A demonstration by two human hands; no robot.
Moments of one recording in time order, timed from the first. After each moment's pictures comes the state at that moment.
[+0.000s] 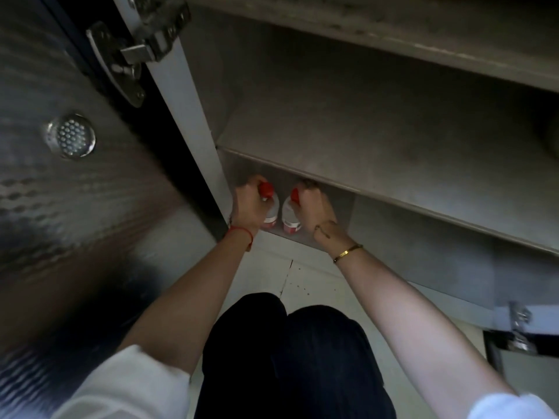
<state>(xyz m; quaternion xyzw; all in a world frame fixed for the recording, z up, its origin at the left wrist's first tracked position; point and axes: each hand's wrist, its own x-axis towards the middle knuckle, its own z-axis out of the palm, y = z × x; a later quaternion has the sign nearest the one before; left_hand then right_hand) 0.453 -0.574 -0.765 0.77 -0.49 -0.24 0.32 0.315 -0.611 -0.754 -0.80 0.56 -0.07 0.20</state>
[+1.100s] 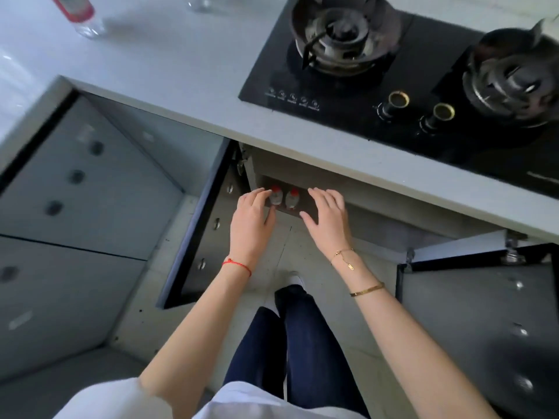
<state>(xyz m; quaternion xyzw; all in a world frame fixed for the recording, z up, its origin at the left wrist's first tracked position) 0.424 -0.349 -0.321 0.76 -0.57 -0.17 0.27 0.260 -0.400 -0.320 -0.77 0.58 -0.15 0.21</state>
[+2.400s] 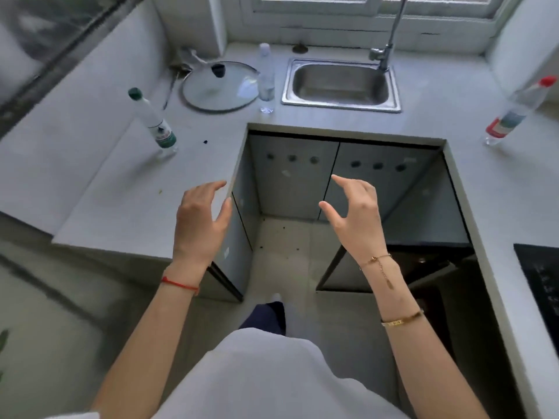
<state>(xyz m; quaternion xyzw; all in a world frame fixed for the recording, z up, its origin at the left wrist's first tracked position) 0.383 0.089 -0.044 0.94 0.01 0.17 0.28 0.404 -0.179 -0.050 -0.93 -0.06 -0.15 0.34</state>
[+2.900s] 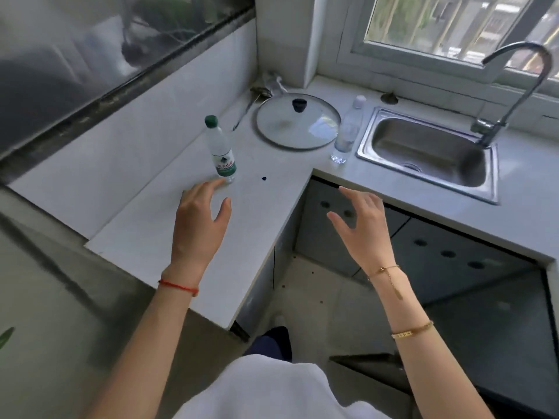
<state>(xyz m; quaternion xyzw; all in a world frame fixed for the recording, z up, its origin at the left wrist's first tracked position) 0.512 0.196 -0.046 0.91 0.16 0.26 0.27 0.610 -0.067 -0.054 -0.91 -0.19 -0.08 0.35</state>
